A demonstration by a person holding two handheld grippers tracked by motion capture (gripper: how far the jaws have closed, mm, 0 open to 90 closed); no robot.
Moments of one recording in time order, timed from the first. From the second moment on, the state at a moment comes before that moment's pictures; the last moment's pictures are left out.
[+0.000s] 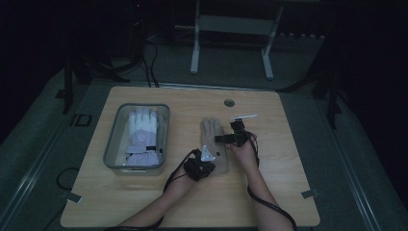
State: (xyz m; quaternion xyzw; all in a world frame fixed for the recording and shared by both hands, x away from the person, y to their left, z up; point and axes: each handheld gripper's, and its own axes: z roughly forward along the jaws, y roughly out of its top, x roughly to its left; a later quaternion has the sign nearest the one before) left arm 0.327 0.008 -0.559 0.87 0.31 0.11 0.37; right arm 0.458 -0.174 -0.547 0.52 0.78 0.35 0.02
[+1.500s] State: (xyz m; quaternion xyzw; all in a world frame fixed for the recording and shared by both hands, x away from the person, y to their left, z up) left arm 0.314 0.030 -0.536 0.88 0.28 0.16 0.35; right arm 0.447 -0.170 -0.535 0.50 0.78 0.36 0.01
